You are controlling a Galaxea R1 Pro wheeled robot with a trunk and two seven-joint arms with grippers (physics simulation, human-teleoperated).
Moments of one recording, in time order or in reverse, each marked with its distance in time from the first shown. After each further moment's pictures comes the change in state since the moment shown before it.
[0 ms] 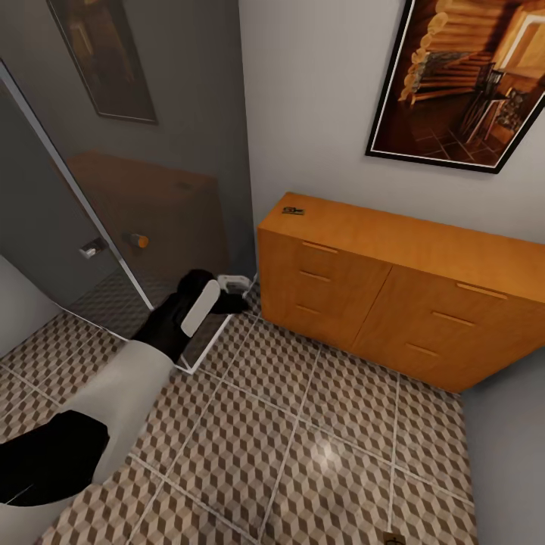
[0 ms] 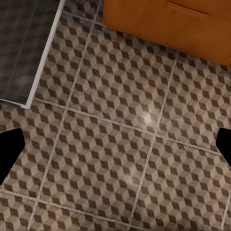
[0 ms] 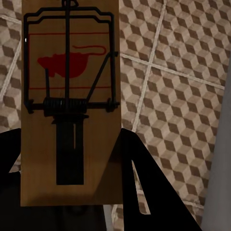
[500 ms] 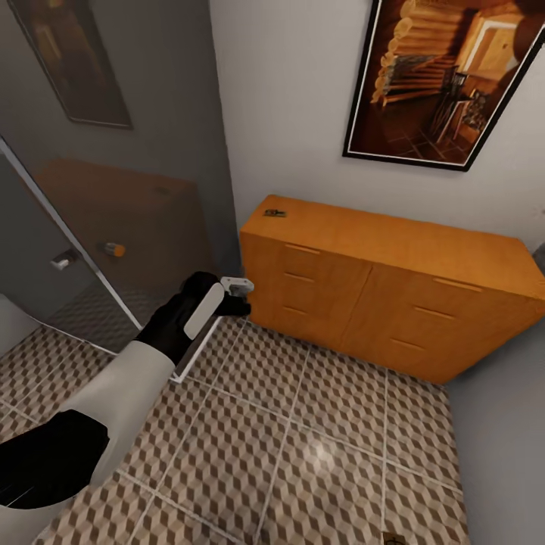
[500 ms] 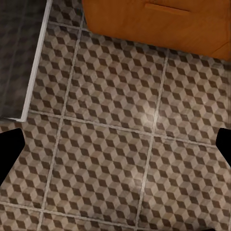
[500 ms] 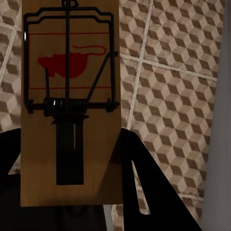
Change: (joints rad) left arm 0.000 0.004 -0.051 0.003 -0.001 -0.001 -0.001; right arm 0.000 0.000 0.000 0.000 0.000 0.001 0.000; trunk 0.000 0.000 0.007
